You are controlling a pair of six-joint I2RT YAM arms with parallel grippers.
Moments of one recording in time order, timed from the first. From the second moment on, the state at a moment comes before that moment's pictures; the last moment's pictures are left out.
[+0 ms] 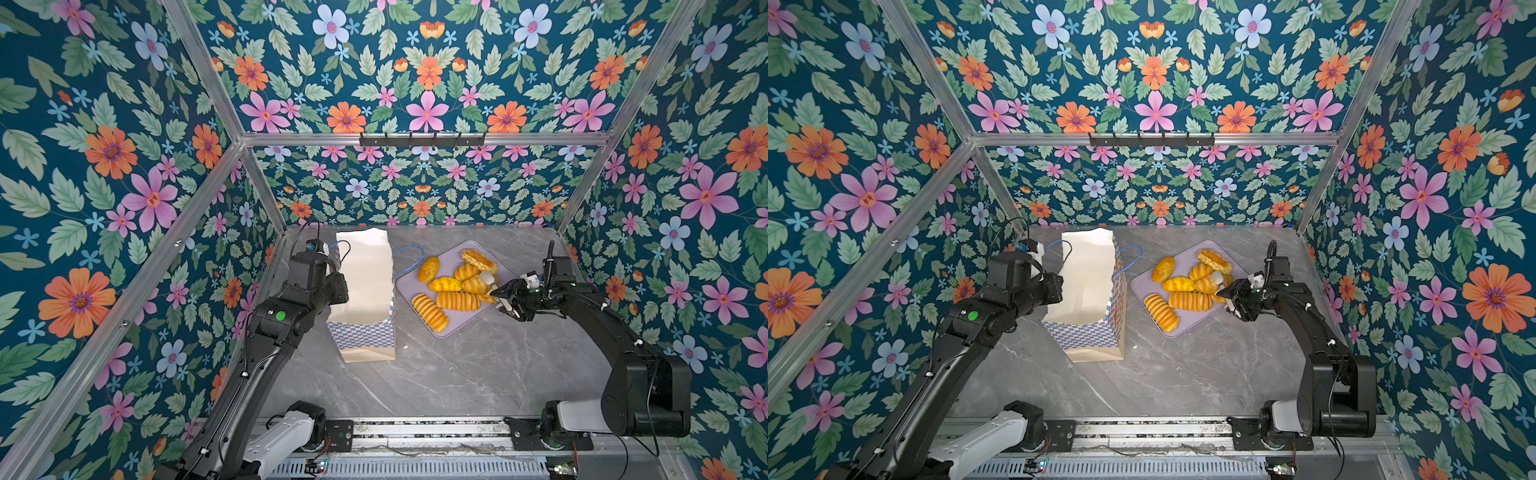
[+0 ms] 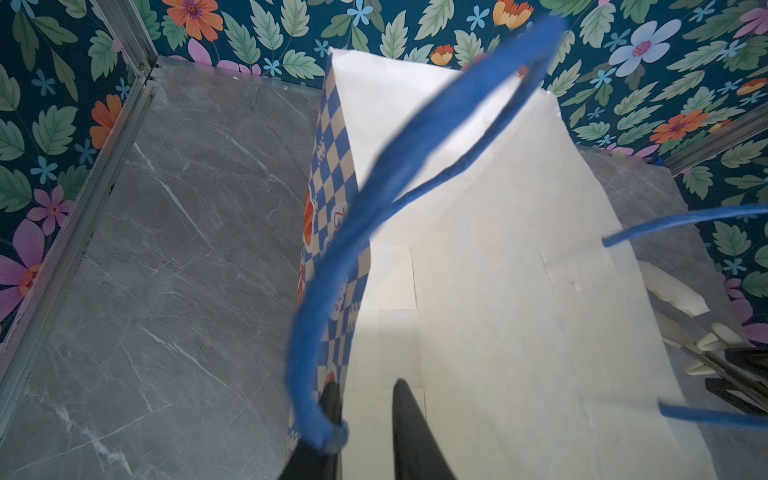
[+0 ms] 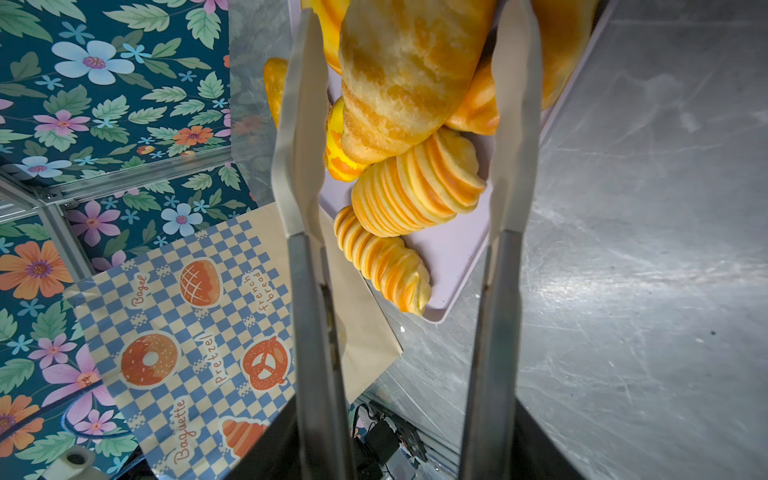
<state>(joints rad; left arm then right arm) -0.36 1.00 1.19 -0.84 -0.12 -0.36 -0.04 1.38 0.96 -0.64 -0.73 0.81</state>
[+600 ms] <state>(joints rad) -0.36 0.98 1.18 -0.84 -0.11 -0.37 -0.04 1.50 0.99 -0.59 -0.75 0.82</state>
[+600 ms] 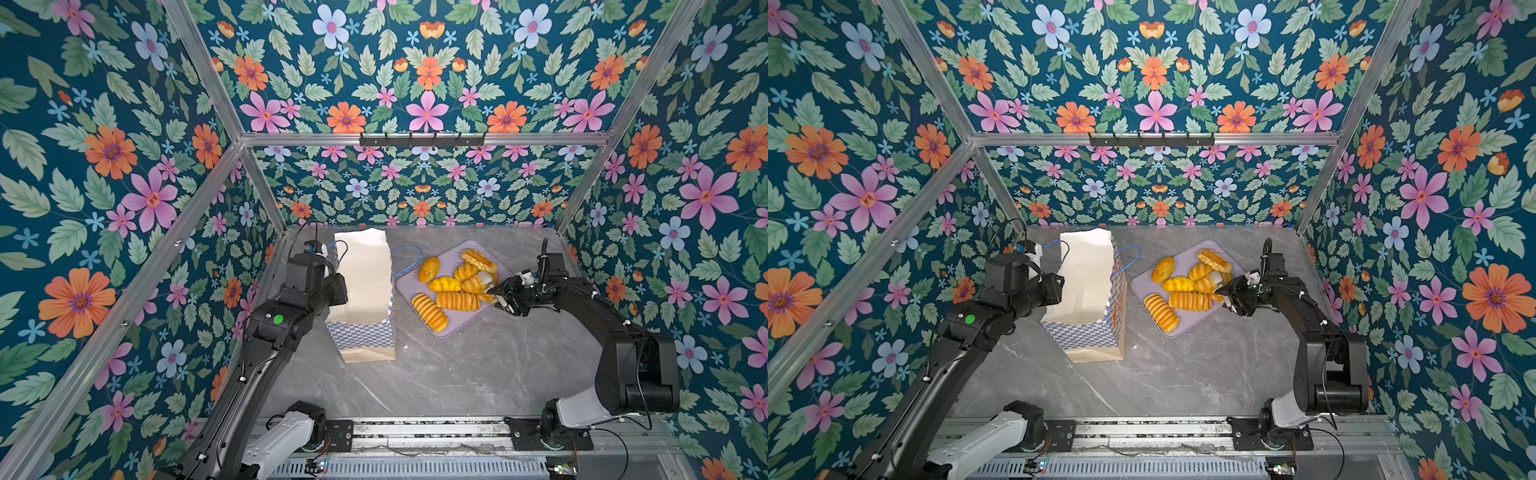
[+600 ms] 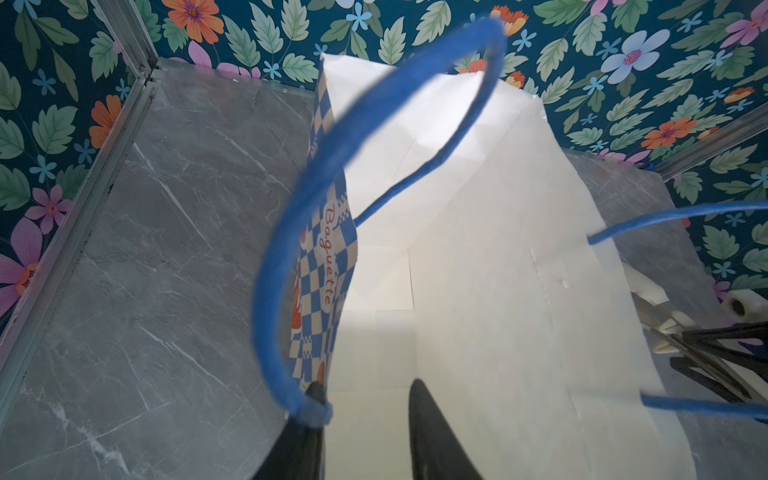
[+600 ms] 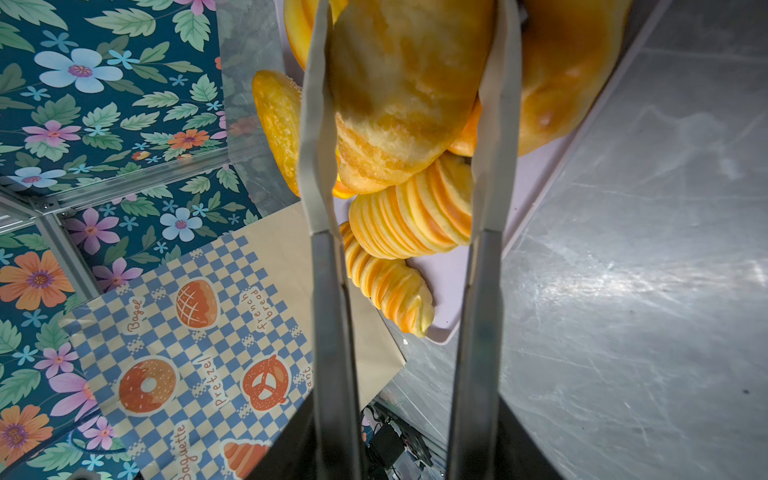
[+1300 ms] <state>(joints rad) -0.36 0.97 1.20 -0.86 -0.15 -0.39 0.00 1.16 1.09 -0.79 -0.61 0.74</state>
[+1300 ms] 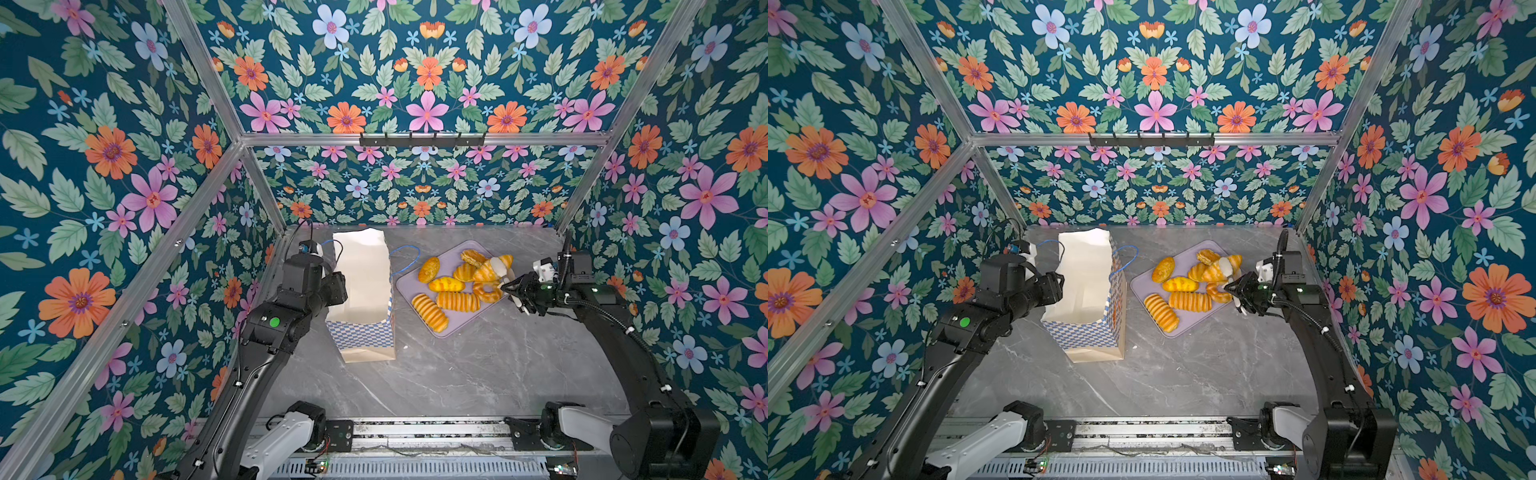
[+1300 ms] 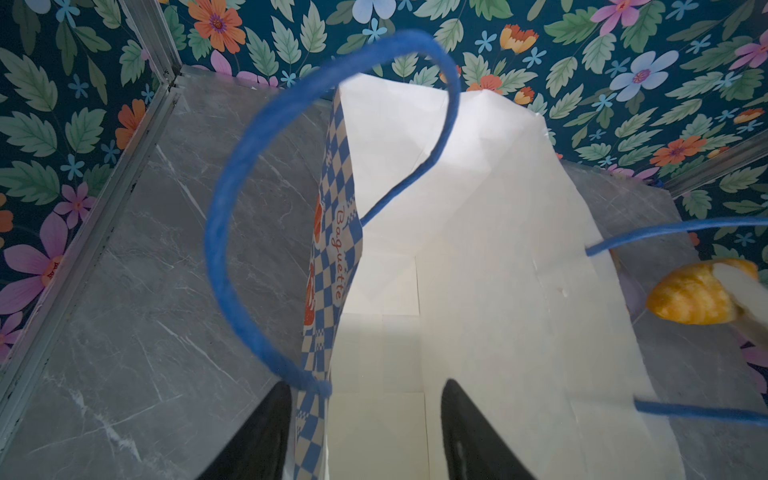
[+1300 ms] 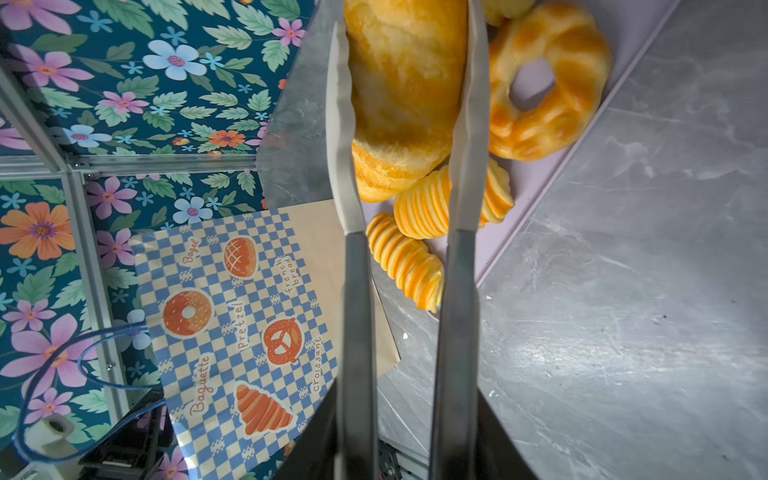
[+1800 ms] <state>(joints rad) -0.36 0.98 1.24 -0.91 -0.19 -0.39 0.33 1.19 1.53 -0.91 -0.45 0.66</state>
